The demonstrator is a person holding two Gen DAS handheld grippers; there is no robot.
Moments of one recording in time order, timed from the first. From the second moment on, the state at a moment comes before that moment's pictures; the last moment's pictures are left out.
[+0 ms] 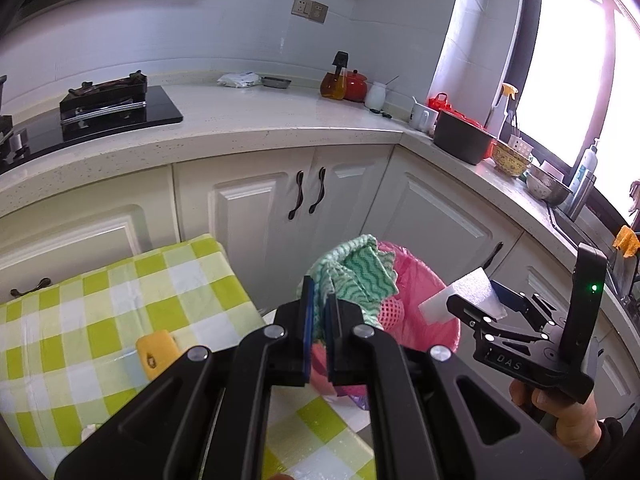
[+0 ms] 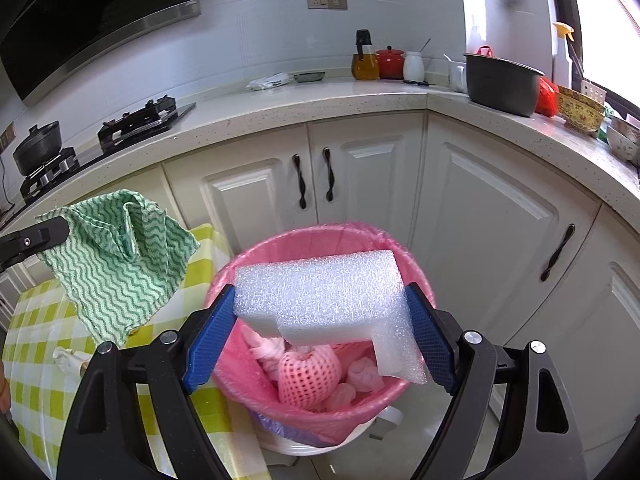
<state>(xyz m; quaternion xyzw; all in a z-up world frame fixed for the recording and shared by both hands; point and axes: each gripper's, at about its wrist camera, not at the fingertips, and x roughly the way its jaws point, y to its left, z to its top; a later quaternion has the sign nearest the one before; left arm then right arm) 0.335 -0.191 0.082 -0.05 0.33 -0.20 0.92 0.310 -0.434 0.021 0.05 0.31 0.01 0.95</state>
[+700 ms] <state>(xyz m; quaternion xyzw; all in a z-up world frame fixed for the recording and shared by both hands) 0.401 -0.267 0.061 -0.02 0.35 -0.20 0.91 0.351 -0.466 0.010 0.06 0.33 0.00 0.94</state>
